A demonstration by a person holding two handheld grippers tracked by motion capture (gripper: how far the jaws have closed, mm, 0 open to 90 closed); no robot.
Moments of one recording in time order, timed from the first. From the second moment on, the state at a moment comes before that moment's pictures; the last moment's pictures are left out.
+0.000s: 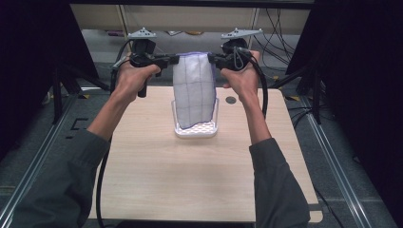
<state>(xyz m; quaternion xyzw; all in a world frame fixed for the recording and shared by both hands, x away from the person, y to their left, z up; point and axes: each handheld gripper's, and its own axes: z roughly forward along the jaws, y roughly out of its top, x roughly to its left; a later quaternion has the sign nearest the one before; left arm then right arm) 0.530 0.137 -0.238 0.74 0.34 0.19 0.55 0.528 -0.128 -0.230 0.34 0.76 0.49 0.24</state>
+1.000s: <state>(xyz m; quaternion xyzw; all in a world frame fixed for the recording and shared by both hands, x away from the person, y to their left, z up) 0.598 0.129 -0.325 0.72 0.42 0.17 0.52 0.599 -0.113 -0.314 0.43 0.75 0.44 0.22</state>
